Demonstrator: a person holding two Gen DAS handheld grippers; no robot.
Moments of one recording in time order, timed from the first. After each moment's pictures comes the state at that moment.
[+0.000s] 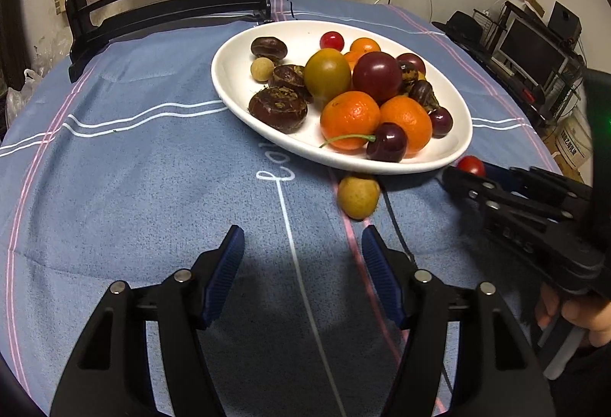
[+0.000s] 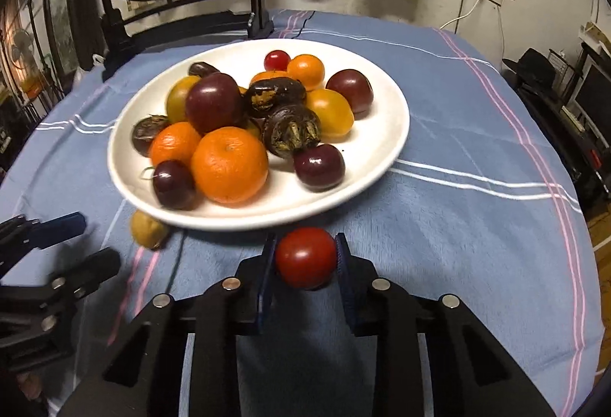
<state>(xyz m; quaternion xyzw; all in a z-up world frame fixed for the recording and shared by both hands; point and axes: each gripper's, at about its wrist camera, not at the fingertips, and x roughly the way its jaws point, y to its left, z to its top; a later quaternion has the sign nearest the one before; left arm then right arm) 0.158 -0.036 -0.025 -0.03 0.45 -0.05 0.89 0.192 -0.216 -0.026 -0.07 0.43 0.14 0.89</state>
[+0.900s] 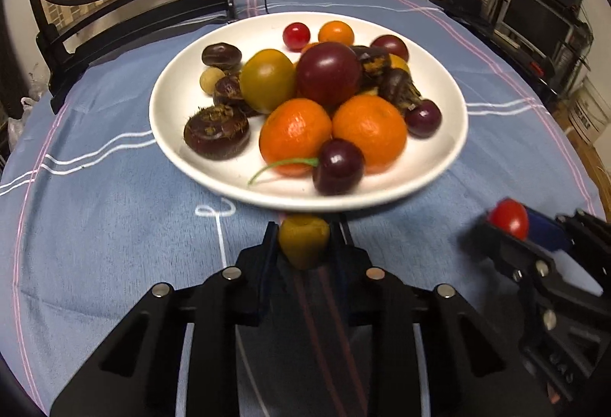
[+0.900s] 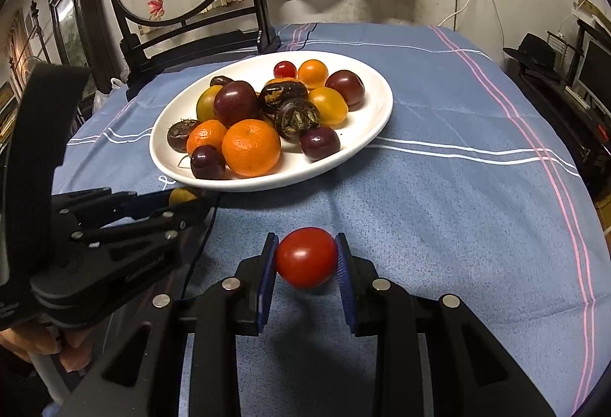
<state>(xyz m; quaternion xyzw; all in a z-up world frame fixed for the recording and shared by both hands) 0.186 -0.082 -0.029 0.02 0.48 -0.05 0.88 0.161 -0.236 -0.018 -0.02 0.42 0.16 0.89</state>
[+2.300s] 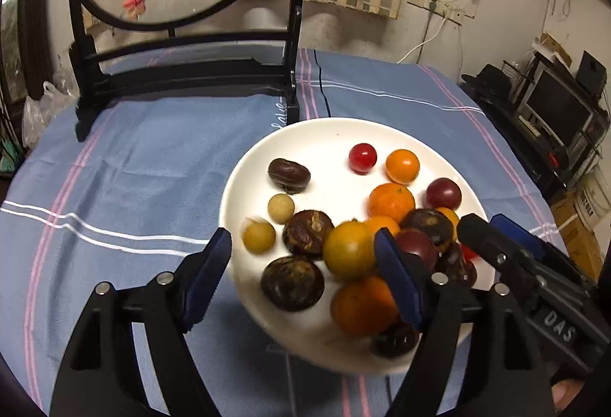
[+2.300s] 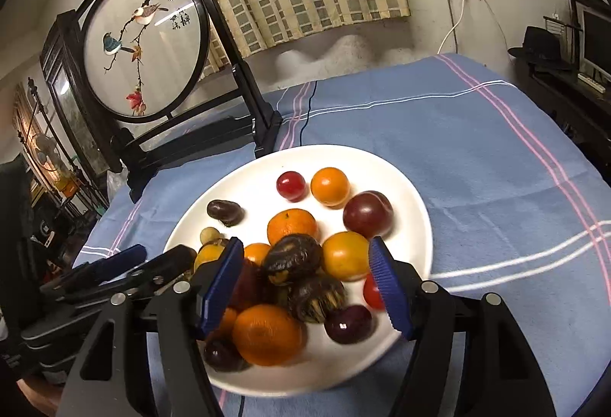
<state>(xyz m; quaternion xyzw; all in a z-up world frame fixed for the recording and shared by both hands) 0.239 -0.028 0.027 -0.06 0.39 0.01 0.92 0.255 -0.224 0.015 0.09 0.36 0.17 0.91</state>
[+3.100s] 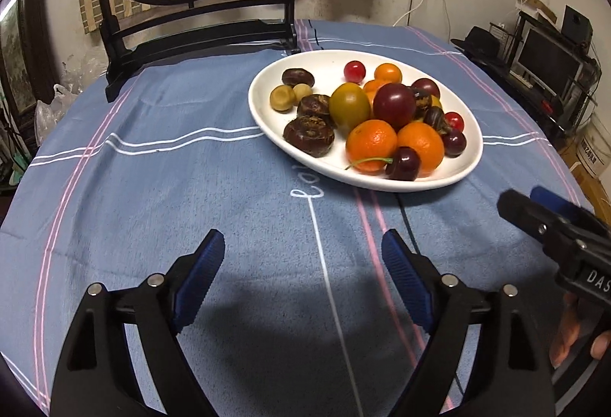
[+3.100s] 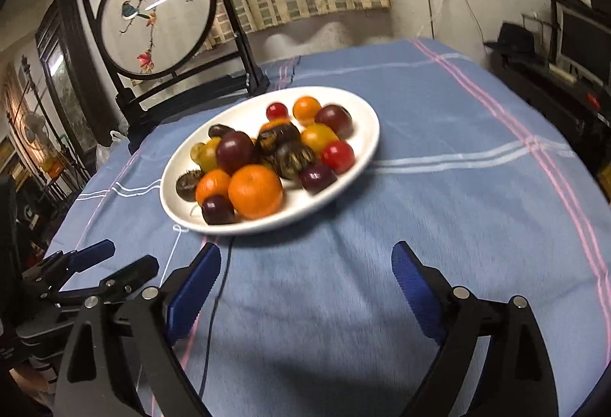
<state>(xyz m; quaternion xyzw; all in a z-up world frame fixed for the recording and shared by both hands) 0.136 -0.031 -0.006 -0.01 0.41 0.01 0.91 0.155 -0.249 -0.006 0.06 0.38 0.14 0.91</state>
